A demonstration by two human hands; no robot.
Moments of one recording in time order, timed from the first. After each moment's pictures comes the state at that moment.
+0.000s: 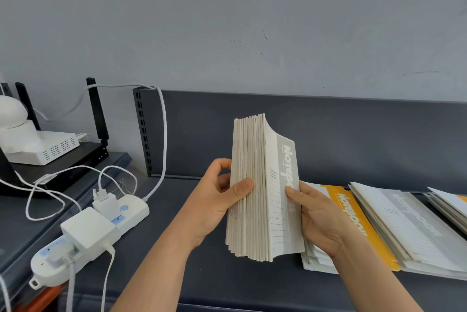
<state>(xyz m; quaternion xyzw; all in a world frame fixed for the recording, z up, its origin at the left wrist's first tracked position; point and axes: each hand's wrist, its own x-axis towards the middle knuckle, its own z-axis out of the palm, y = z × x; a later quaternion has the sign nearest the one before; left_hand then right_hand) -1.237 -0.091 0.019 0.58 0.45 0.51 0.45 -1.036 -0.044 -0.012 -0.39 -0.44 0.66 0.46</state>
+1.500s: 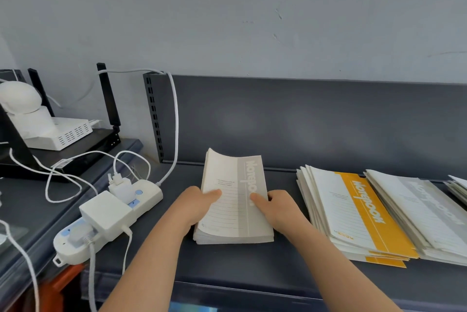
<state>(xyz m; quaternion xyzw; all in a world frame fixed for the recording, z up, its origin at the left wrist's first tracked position) -1.296 -0.059 -0.040 0.45 0.73 0.31 0.41 -1.108 -0.027 -0.058 -0.59 -0.63 0.42 0.28</state>
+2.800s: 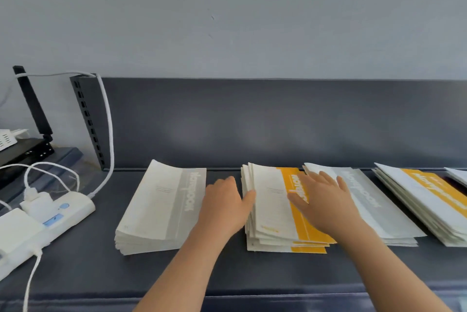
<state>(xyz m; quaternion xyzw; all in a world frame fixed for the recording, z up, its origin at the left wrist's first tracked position) -1.112 -0.055 -0.021 0.66 0.70 0.23 0.15 -0.919 -0.033 -0.031 -0.68 -0.73 -0.01 0.11</state>
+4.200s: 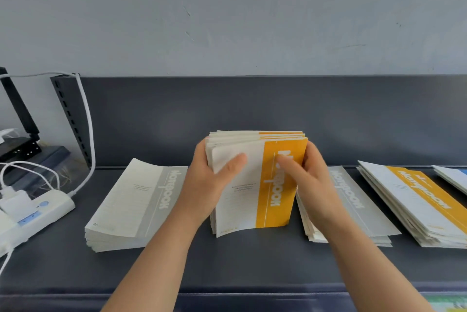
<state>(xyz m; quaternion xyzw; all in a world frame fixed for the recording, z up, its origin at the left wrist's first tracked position) -1.085 -0.065 0.014 0.57 0.49 0.56 0.36 -0.901 -0.045 0.001 -0.40 -0.57 0.43 0.58</state>
